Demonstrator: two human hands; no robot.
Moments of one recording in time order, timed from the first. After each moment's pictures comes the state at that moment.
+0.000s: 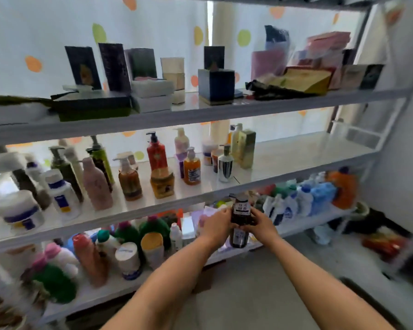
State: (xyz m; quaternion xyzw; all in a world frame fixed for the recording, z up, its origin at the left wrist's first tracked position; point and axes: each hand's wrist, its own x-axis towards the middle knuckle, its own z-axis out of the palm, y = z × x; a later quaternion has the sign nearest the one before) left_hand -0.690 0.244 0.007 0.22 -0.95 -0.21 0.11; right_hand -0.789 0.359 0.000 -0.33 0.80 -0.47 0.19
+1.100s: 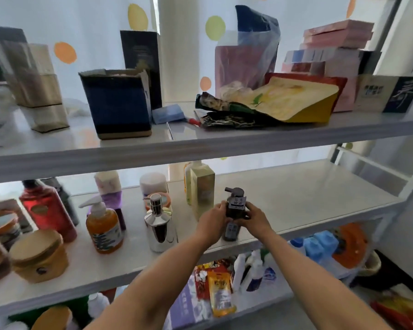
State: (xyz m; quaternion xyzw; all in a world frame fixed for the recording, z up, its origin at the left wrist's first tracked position) left_hand -1.113 0.144 0.000 0.22 -0.94 -0.20 0.15; right_hand -1.222 0.249 0.003 -0.34 0.81 -0.44 0.18
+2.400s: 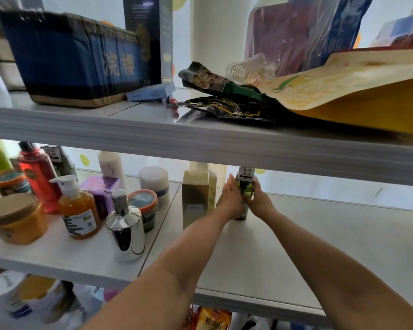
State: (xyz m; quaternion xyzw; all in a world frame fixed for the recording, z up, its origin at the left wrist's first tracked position) left_hand -1.296 0.059 -0.002 0.44 -0.82 -0.31 0.18; right_hand -1.404 0.088 -0.011 -0.52 0.78 -0.31 0.15
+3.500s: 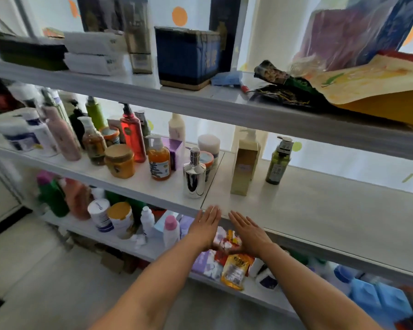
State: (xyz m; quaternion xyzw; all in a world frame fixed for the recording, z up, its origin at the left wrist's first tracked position) left_hand -1.048 0.225 -0.062 0.45 -0.88 -0.11 -0.09; right_hand -1.218 0.267 -0.059 -0.77 0.63 0.04 0.10
